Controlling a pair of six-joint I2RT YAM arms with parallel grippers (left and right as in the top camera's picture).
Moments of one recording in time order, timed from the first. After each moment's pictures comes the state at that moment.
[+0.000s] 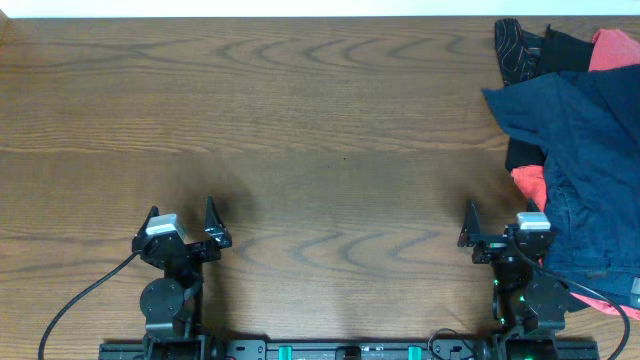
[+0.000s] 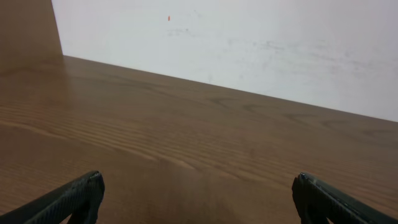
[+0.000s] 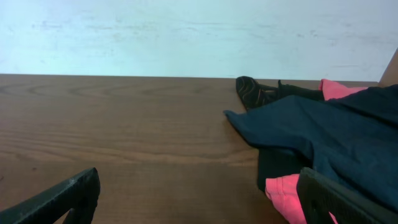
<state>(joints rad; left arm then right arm) 0.02 0.01 0.02 -0.11 -0.09 -0.17 0.01 0.03 0.01 -0.08 -0.01 0.02</state>
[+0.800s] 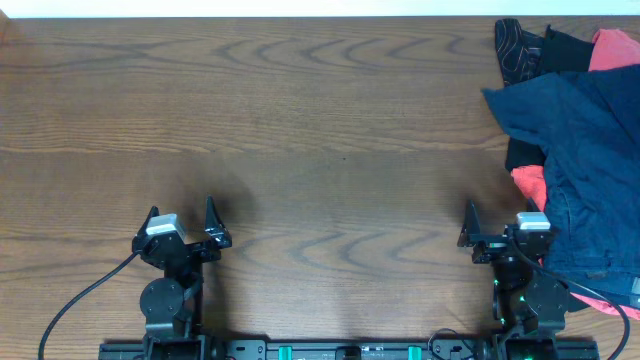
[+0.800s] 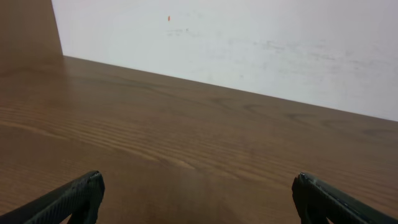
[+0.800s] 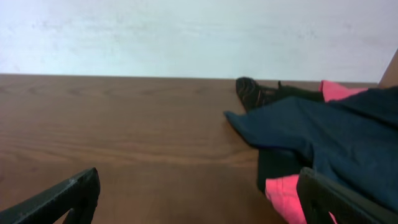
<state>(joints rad) 0.02 0.01 0.02 -0.11 -0.09 -0.16 0.01 0.03 0.01 -0.06 -0.01 0.01</state>
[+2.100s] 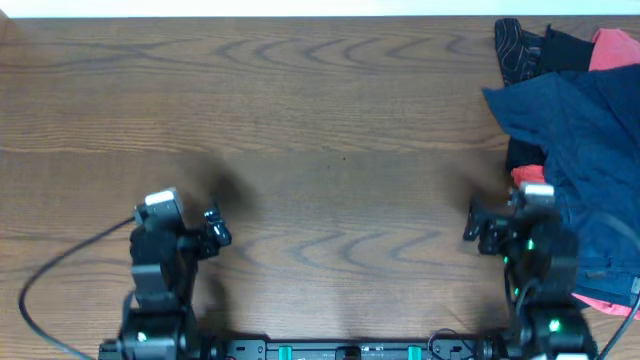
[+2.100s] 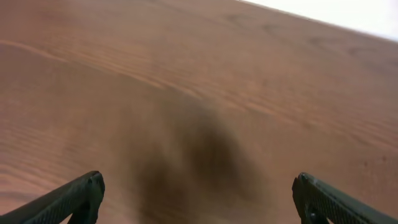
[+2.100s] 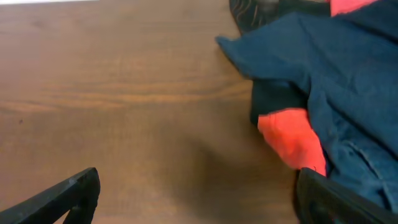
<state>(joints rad) 0.02 0.49 0.39 -0.46 -0.08 -0.23 0.01 0.56 0.40 -0.39 0.05 0.08</state>
